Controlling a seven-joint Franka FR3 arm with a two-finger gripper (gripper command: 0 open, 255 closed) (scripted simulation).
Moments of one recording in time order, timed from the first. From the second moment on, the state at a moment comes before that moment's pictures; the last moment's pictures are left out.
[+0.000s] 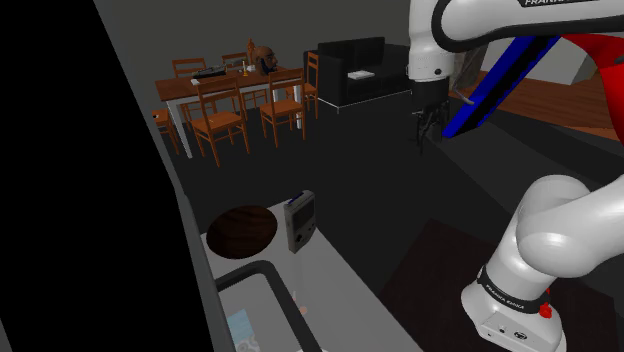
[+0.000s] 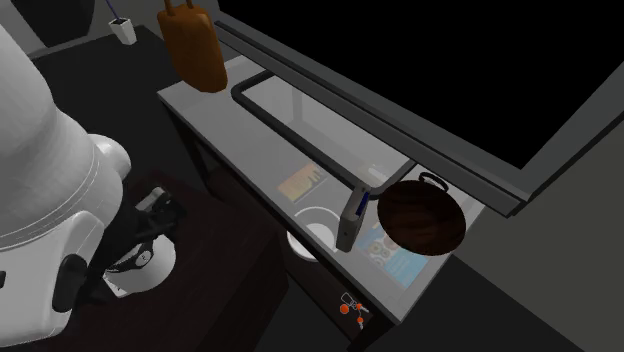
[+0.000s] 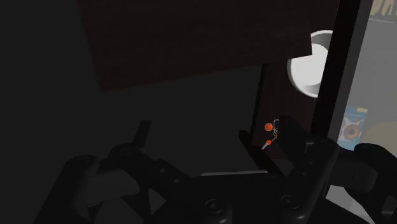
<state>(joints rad) 0.01 -0.74 -0.06 -2.39 -0.04 1.46 0.12</state>
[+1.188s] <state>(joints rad) -0.01 -0.56 0.37 -2.38 0.21 1.76 0.88</state>
